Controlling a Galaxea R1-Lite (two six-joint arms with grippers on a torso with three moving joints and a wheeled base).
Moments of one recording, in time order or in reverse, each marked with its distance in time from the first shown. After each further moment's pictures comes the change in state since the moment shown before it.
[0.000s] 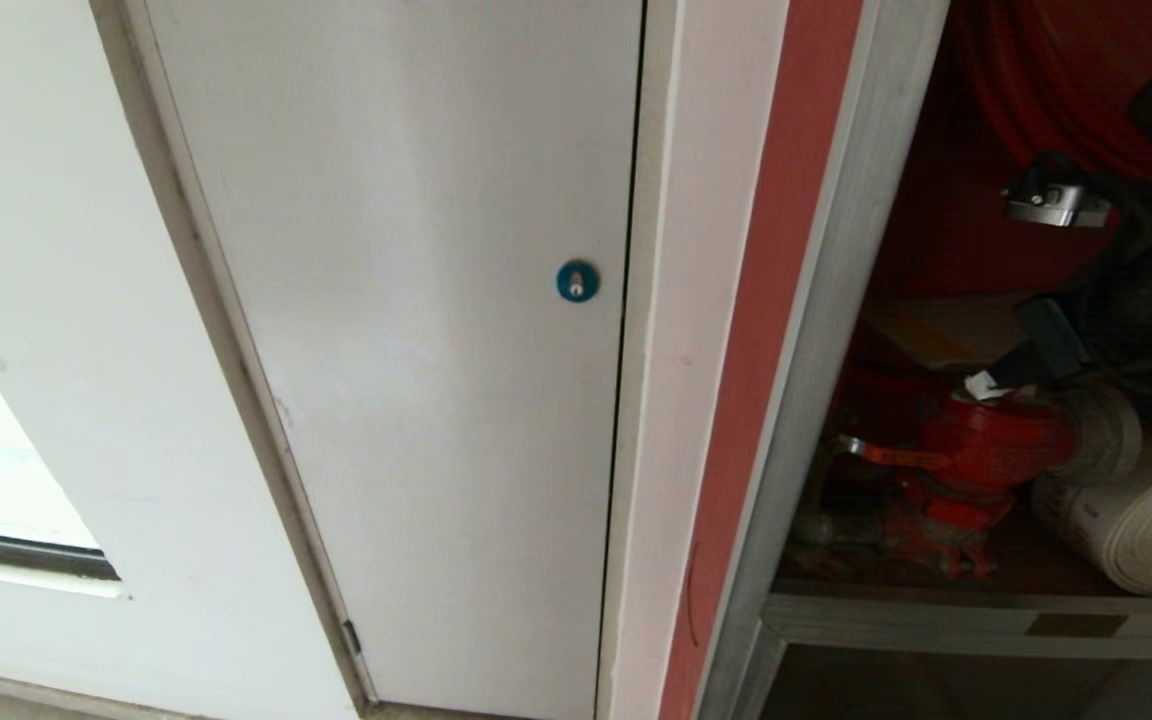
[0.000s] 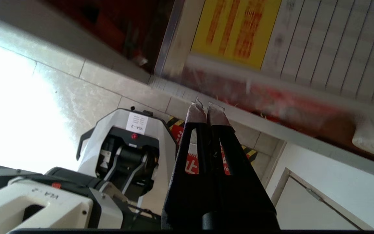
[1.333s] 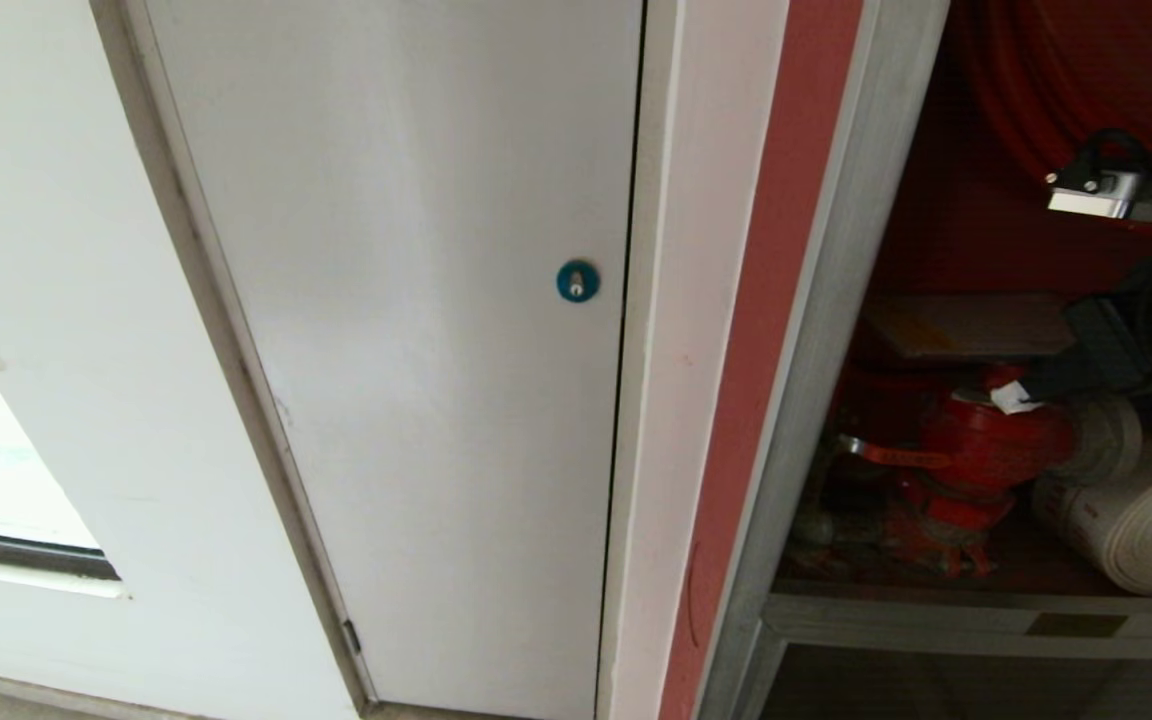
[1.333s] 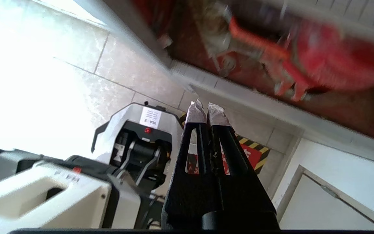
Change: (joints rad) left arm 0.000 0.000 0.000 0.001 0.000 0.000; right arm 0.039 -0.117 0.065 0.041 0.022 0.050
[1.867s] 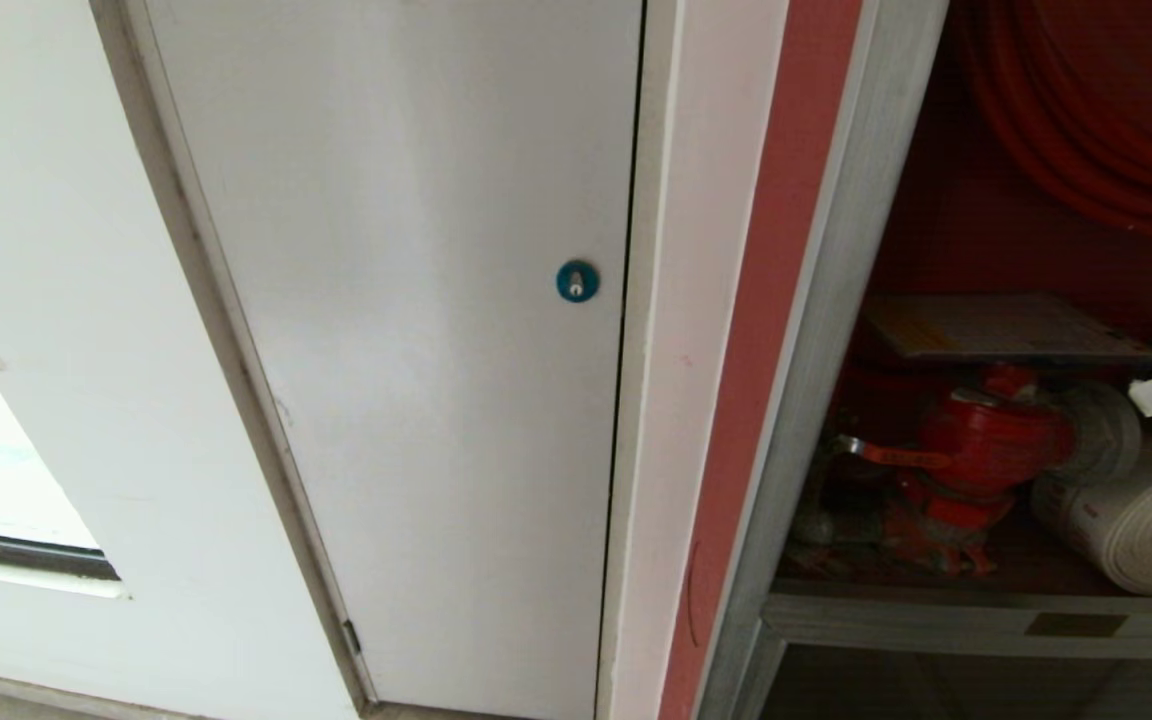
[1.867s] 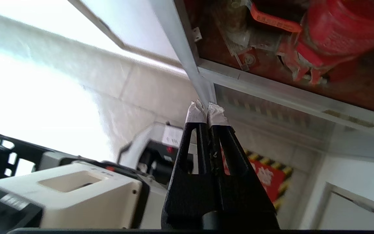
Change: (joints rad) left arm 0.000 0.000 0.000 -0.001 0.000 0.000; right arm 0.042 -0.278 0.094 -0.005 0.021 0.140
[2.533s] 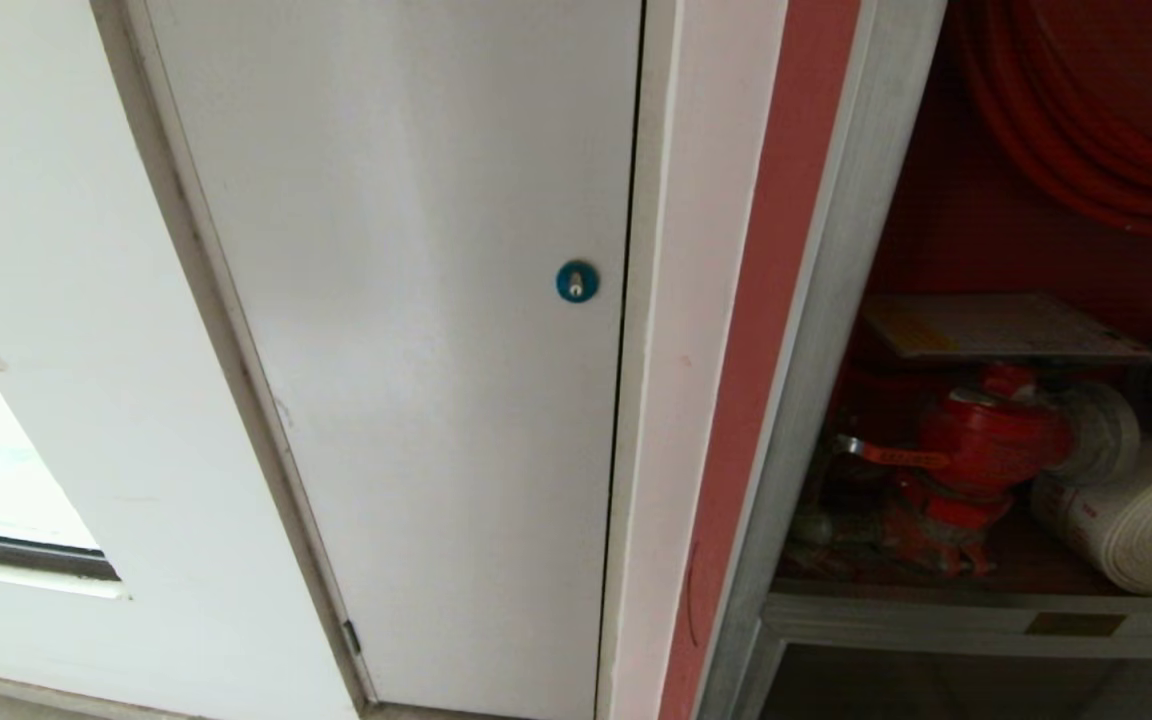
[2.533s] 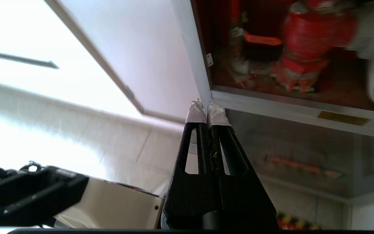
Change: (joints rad) left arm 0.000 0.000 0.000 0.000 0.000 0.000; right arm -0.021 -0.485 0.099 0.002 -0.014 0.126
